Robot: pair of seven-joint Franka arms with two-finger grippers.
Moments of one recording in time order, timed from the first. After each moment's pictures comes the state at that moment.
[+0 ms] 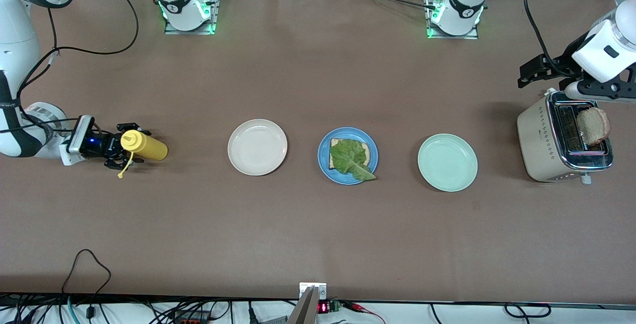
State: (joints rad) left arm 0.05 -0.05 -0.08 -1.72 -0.05 1.59 0.01; right arm -0.54 0.95 0.09 -1.58 1.12 1.36 -2.68
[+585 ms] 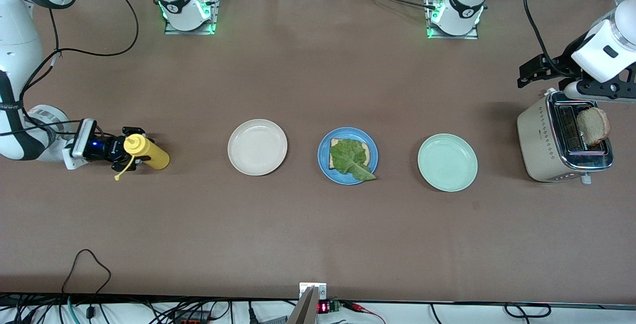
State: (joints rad) left arm 0.05 -0.05 -0.08 -1.72 -0.05 1.59 0.01; right arm -0.50 0.95 0.09 -1.56 1.13 1.40 -2.59
